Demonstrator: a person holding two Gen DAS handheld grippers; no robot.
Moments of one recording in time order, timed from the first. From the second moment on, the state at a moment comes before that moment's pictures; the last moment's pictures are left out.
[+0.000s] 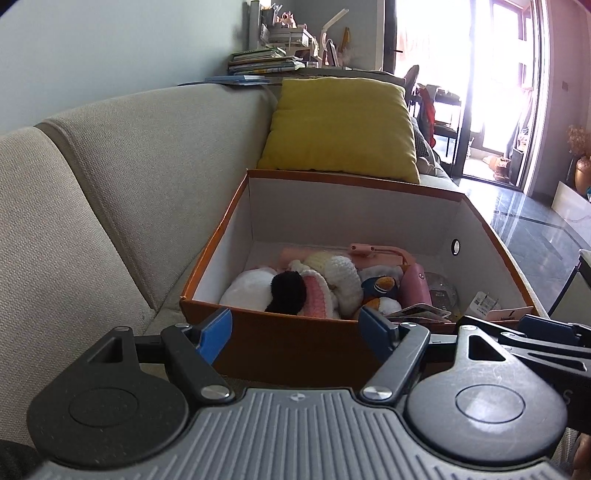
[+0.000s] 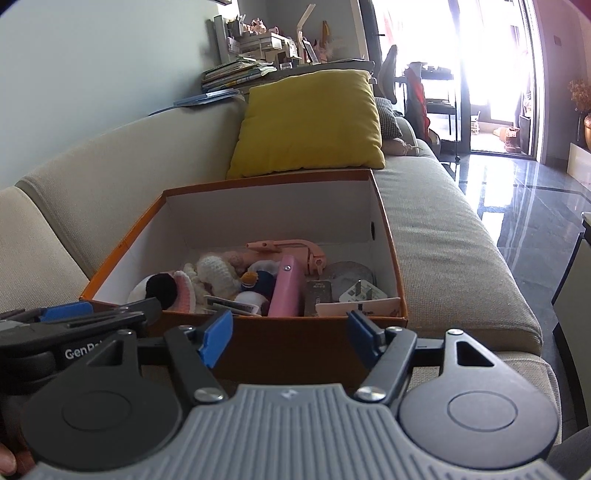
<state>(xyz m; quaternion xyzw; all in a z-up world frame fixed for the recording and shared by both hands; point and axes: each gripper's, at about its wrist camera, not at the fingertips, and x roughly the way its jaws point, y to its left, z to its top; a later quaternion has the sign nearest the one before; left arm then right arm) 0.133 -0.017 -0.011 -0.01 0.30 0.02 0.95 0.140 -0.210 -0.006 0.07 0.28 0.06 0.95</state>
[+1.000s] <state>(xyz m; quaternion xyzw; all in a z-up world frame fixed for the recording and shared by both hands) 0.129 -0.005 0.000 -0.01 0.30 0.04 0.95 0.132 -0.198 0.001 0.06 0.28 0.07 0.95</state>
